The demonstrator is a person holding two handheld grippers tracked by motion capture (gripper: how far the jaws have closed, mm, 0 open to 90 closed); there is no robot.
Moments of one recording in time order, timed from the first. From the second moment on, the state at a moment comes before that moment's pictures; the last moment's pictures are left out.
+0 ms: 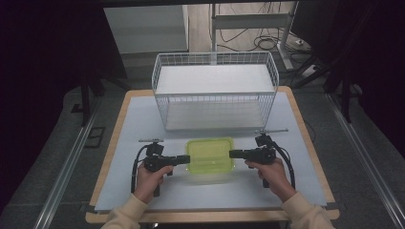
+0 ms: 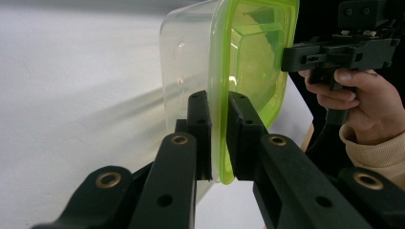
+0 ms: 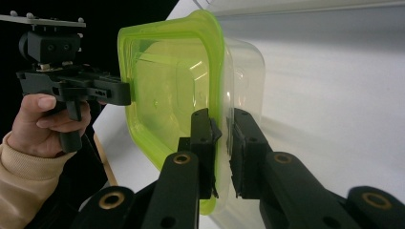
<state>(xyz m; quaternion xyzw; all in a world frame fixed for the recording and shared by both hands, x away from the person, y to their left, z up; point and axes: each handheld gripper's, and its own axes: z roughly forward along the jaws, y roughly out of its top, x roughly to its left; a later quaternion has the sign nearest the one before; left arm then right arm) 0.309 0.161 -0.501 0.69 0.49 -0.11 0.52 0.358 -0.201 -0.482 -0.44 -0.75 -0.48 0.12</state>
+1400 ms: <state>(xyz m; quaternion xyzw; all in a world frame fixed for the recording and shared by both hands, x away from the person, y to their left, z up) 0.324 0.159 -0.444 0.71 0.44 -0.07 0.55 0.357 -0.205 -0.431 -0.42 -0.74 -0.53 0.07</state>
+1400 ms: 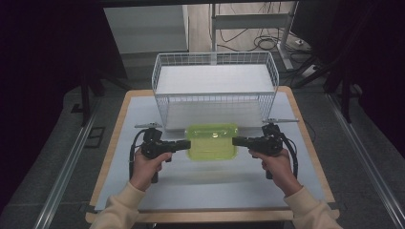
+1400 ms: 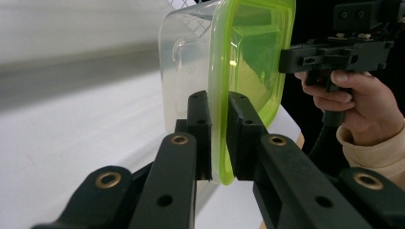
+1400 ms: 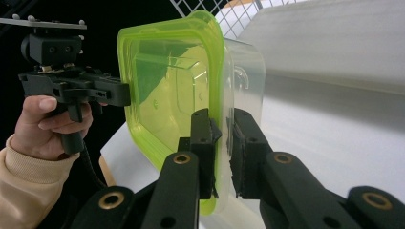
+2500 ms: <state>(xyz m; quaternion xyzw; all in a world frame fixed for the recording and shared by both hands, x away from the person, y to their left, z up) 0.346 0.157 -0.387 0.71 0.42 -0.04 0.56 0.374 -0.206 -0.375 -0.41 -0.73 -0.55 0.03</state>
